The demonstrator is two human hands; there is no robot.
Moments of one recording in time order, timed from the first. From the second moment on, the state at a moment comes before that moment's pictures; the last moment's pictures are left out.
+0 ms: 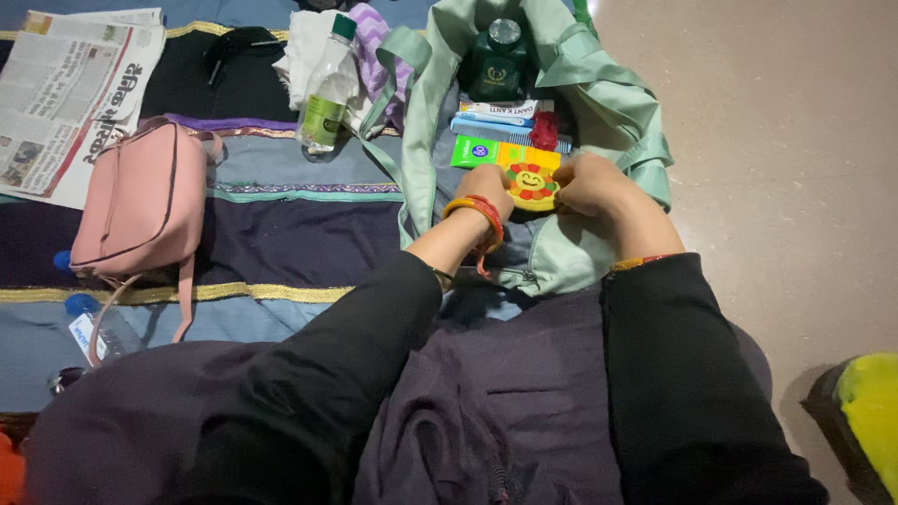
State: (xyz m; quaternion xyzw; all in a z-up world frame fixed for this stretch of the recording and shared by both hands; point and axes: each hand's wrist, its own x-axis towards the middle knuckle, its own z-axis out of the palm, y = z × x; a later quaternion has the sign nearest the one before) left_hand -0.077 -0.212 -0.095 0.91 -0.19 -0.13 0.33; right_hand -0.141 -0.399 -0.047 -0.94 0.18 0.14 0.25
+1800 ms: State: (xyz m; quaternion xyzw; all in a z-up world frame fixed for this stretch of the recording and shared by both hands) left_hand -0.136 -0.177 -0.035 0.94 -0.33 -0.06 -0.05; right_hand -0.164 -0.342 -0.011 -0.98 0.04 0.11 0.15
